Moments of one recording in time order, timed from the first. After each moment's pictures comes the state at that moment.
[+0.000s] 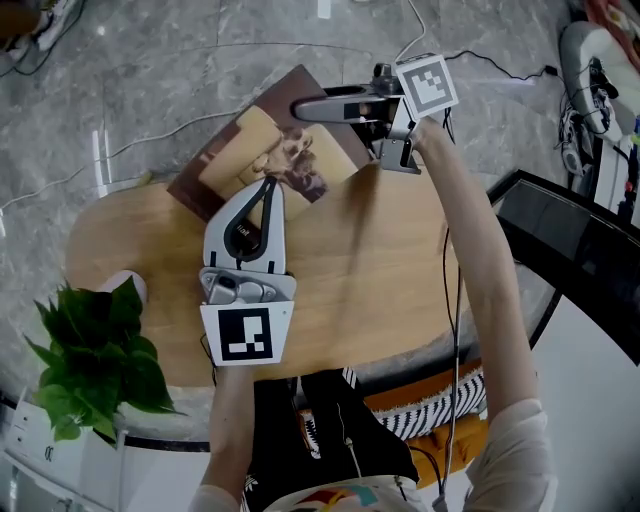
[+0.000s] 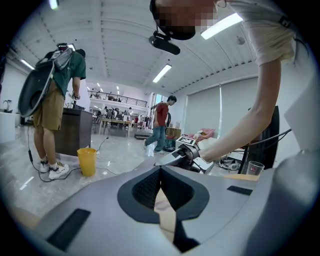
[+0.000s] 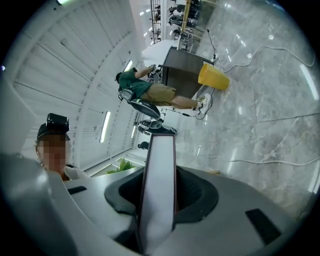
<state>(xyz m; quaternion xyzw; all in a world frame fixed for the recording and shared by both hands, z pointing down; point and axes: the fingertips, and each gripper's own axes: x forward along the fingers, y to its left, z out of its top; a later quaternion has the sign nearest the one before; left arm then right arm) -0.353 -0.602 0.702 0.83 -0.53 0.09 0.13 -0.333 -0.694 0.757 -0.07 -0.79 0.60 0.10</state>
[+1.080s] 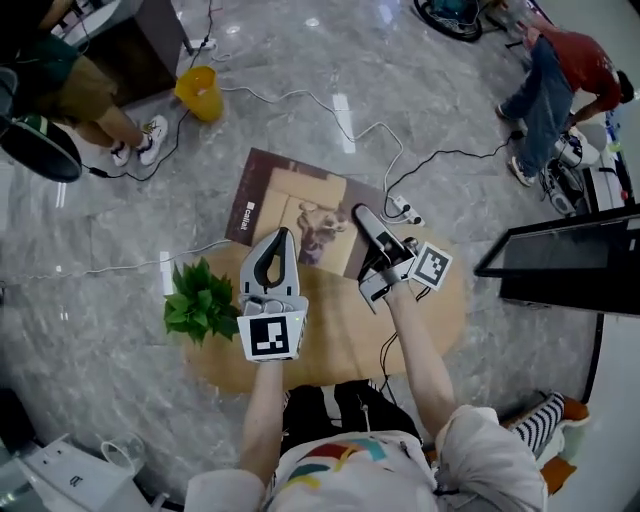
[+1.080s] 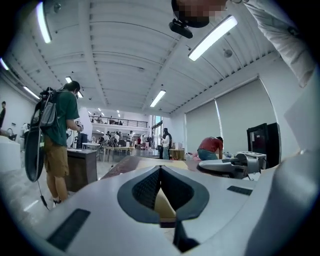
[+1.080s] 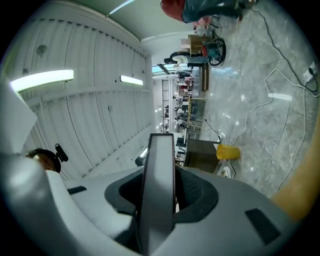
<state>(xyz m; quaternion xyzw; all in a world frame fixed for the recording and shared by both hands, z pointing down) -0.370 -0.548 0.401 0.82 -0.57 0.03 0.02 -0.235 -0.594 0.440 0.25 -0.73 0.54 -0.34</state>
